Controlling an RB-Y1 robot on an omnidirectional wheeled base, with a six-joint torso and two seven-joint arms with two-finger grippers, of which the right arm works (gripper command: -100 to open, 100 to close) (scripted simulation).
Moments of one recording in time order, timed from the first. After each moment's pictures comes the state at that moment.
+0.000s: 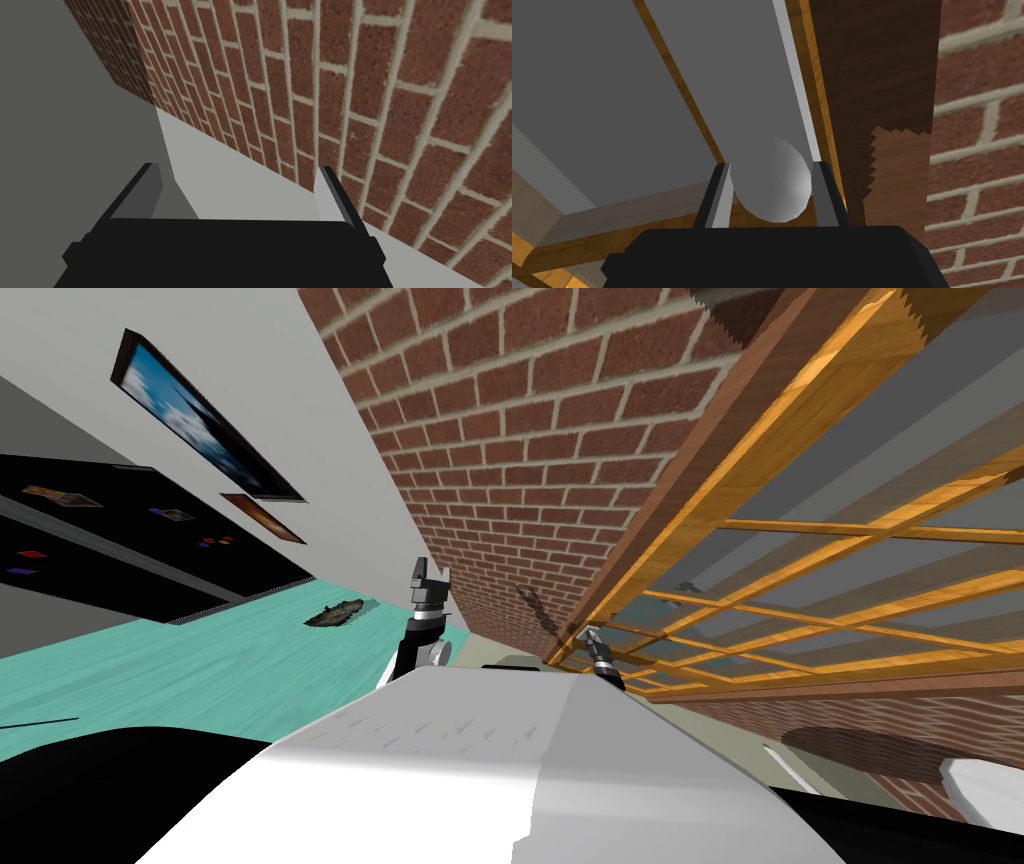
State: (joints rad) arm 0.05 -0.31 -0.27 -0.54 0.08 -1.03 0.96
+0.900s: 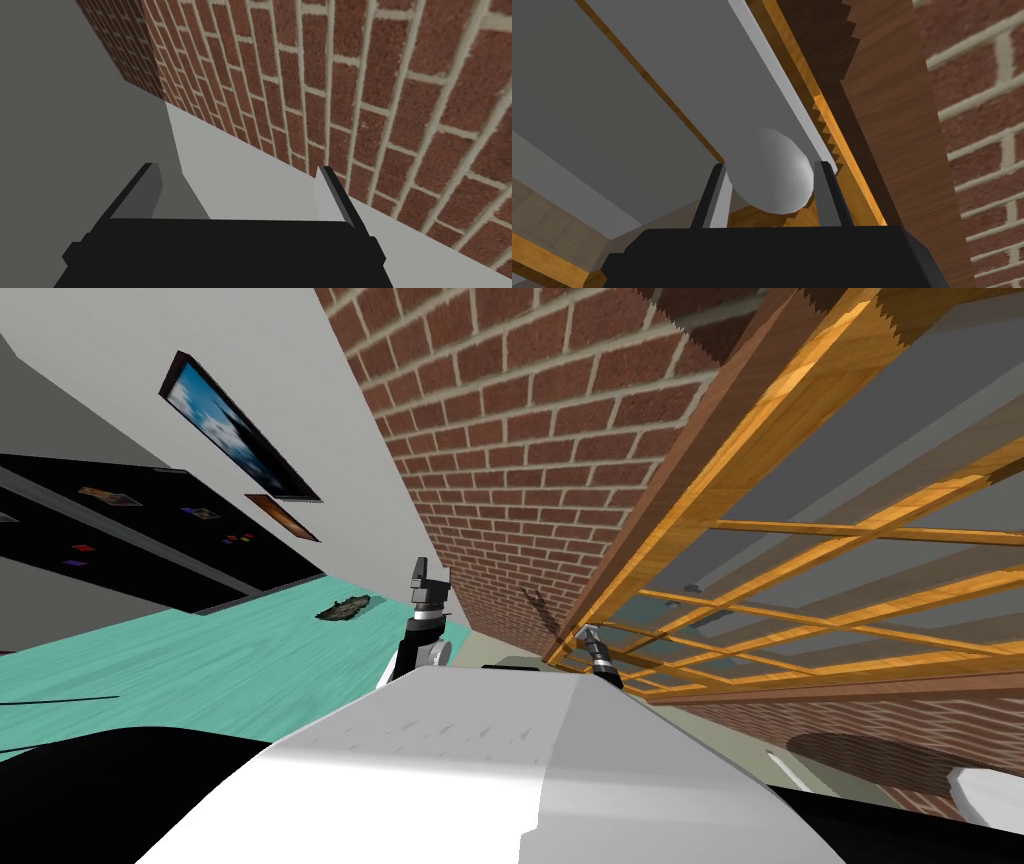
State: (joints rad) arm 0.04 -0.31 -0.24 -0.55 0.04 -1.01 0.75
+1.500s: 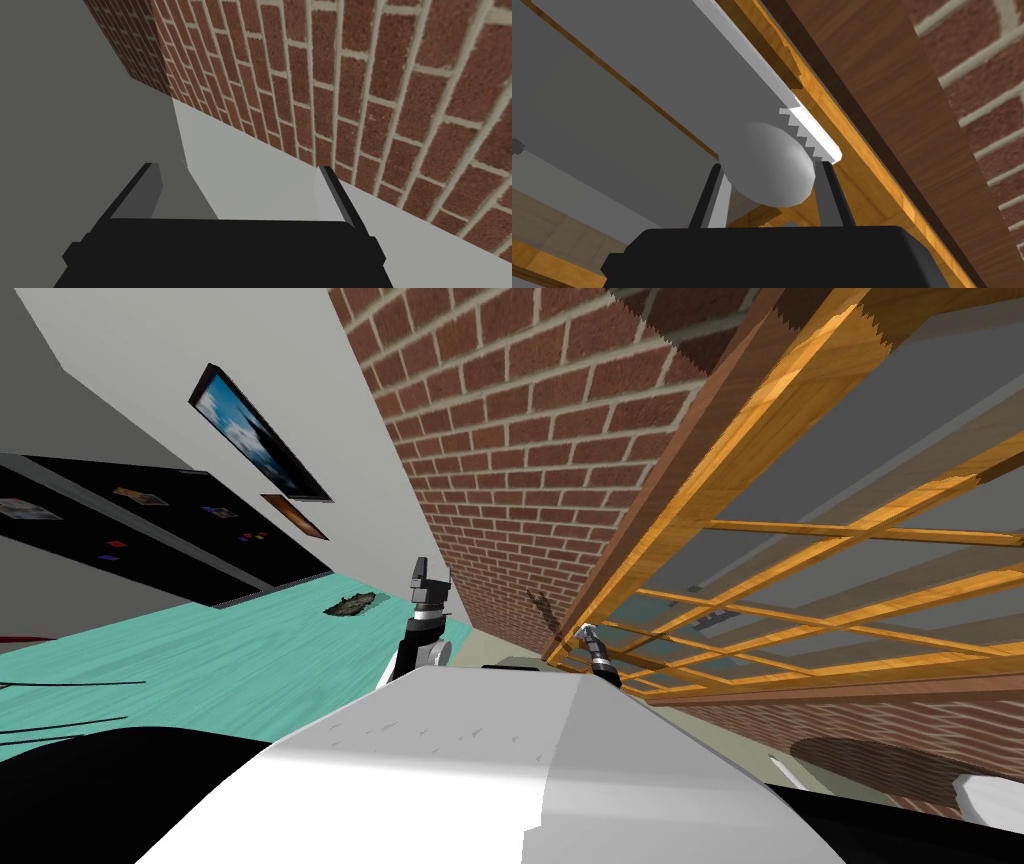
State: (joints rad) arm 0.03 -0.31 -0.22 -0.55 0.00 -1.01 0.59
